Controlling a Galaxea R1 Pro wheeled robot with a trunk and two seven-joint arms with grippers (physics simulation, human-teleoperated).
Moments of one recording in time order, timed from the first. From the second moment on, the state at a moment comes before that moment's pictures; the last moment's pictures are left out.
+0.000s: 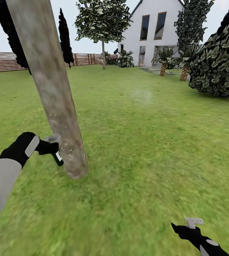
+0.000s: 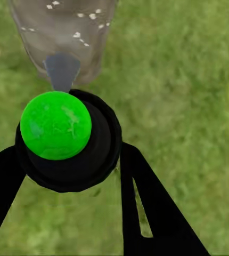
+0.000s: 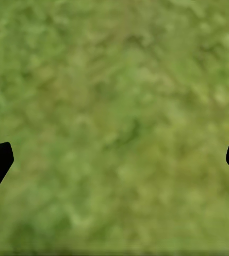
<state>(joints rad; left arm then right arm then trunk) -1.20 0.31 -0.13 -0.56 0.38 0.98 -0.12 -0.51 -0.22 -0.37 -0.21 0.20 -0.15 0.30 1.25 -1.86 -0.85</state>
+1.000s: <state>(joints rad) -1.11 0.31 -0.11 -0.57 0.38 0.95 -0.12 -0.51 -0.22 -0.37 -0.18 0.20 -0.15 0.30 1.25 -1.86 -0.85</state>
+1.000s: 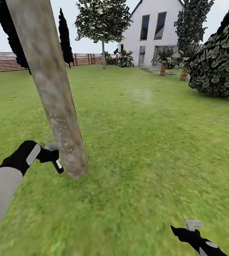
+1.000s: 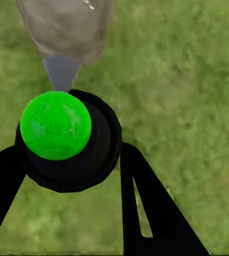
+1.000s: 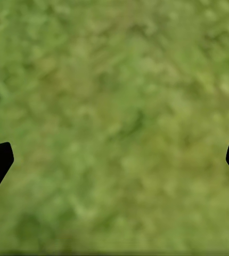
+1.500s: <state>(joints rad) -0.85 0.30 -0.11 -0.38 0.38 0.53 -0.10 -0.51 -0.22 -0.37 -0.18 0.20 -0.16 0.30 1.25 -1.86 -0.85</state>
